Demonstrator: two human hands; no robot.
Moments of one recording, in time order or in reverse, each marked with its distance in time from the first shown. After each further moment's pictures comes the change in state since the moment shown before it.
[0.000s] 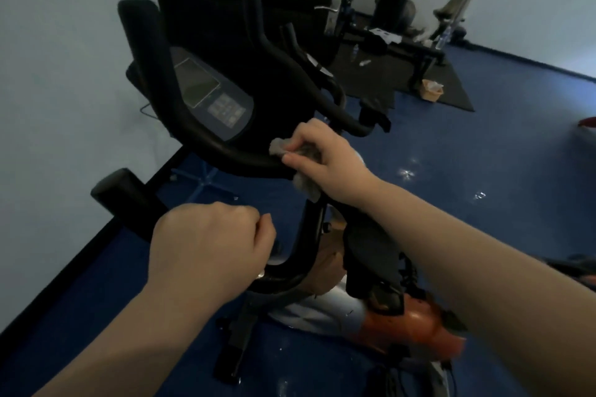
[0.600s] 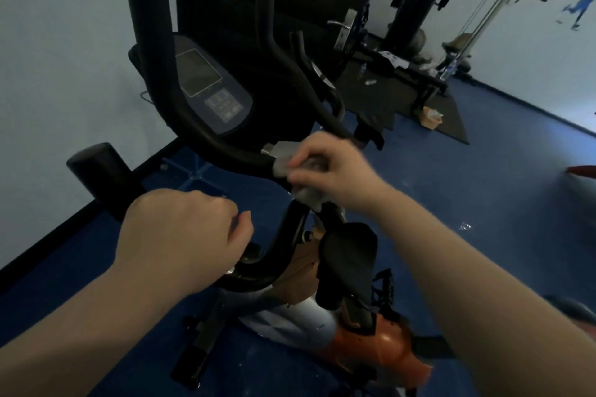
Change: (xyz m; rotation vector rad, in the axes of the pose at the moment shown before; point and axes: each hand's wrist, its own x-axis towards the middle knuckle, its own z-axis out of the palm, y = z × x) left_hand 0.004 0.003 0.002 0.005 0.051 -0.007; right_hand -0.008 0.004 -0.039 0.022 -0.126 0.026
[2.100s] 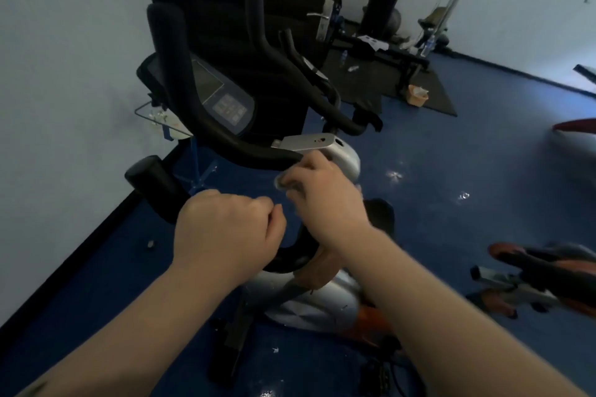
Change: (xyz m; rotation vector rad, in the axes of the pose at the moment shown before) left_hand -0.006 -0.013 0.004 -0.051 0.185 0.183; right_hand -0.033 -0.060 0.078 -0.503 0.114 0.301
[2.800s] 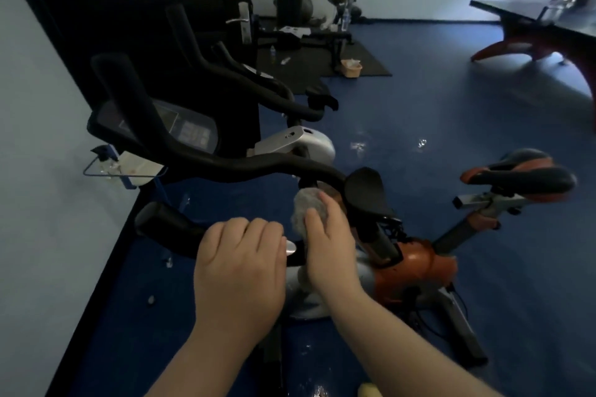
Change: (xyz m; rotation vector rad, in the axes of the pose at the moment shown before) left_hand -0.038 -0.020 0.006 -0.111 0.076 0.248; right_hand -0.065 -0.063 0.051 0.963 0.515 0.702
